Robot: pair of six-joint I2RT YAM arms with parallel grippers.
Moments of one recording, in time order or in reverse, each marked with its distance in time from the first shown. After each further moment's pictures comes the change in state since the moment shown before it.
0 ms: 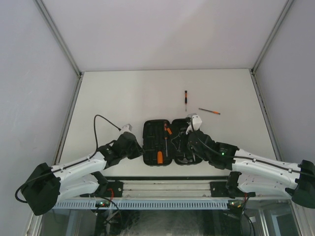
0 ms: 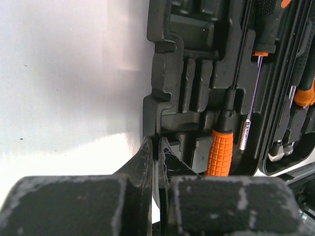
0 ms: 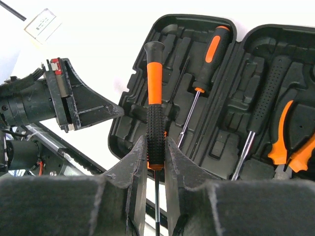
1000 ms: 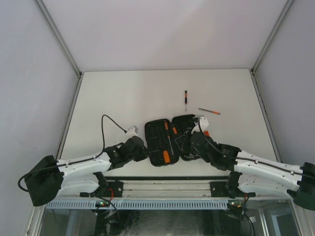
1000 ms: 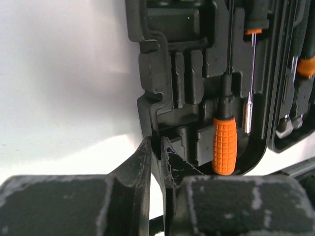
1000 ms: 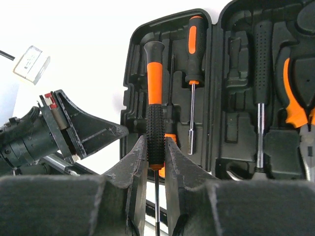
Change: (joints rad) left arm -0.147 0.045 0.009 0.037 -0.114 -0.124; right arm -0.010 -0.034 -0.031 -0.044 0.088 0.154
